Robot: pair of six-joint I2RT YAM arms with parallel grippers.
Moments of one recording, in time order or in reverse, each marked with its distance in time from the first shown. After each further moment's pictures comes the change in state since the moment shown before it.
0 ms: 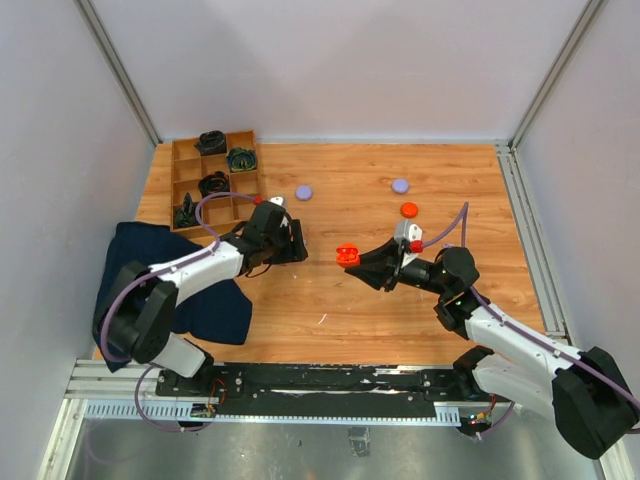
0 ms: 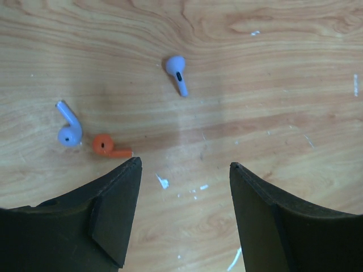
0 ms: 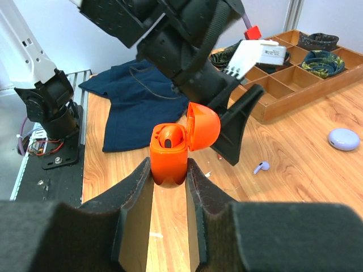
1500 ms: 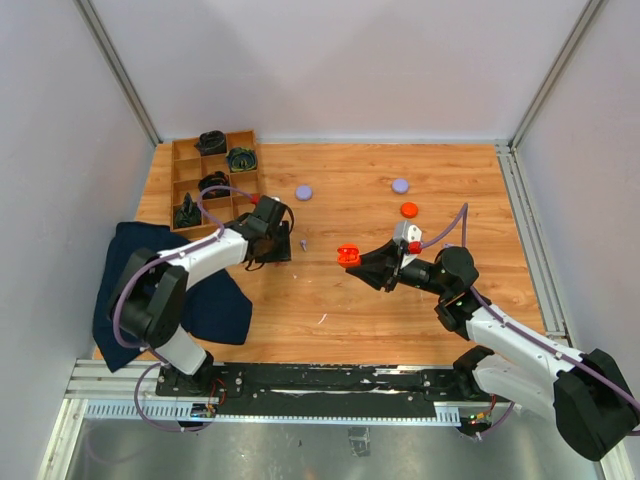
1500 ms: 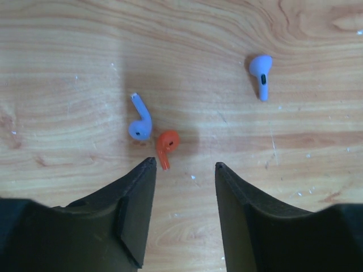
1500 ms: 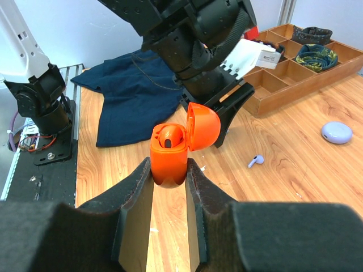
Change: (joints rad) left arm 0.046 0.119 0.109 -0.198 -0.112 0.053; right arm 0.000 -0.015 0.000 -0.052 0.019 -0.042
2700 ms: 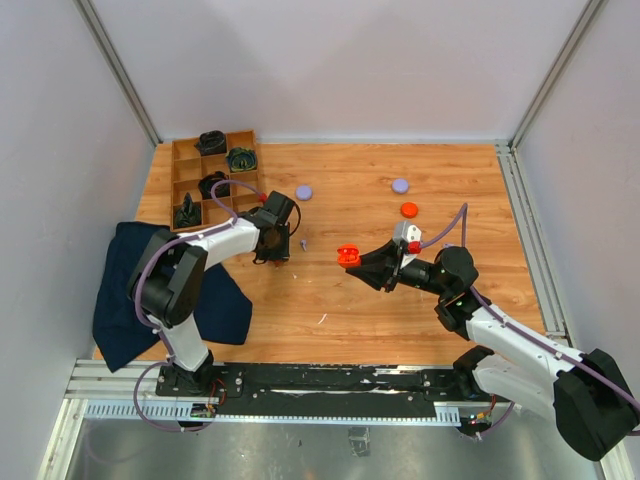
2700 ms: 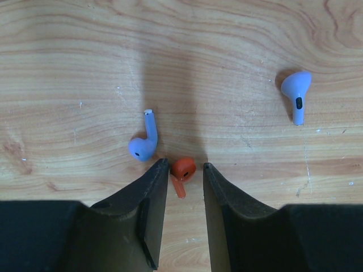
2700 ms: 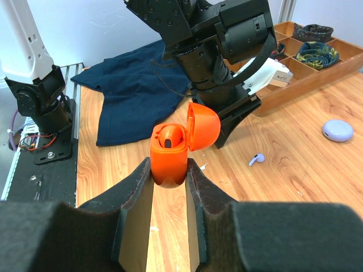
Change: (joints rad) left arm 0.008 0.175 0.119 -0.069 -0.042 0.077; right arm 0.000 0.000 0.000 -0.007 0.001 0.000
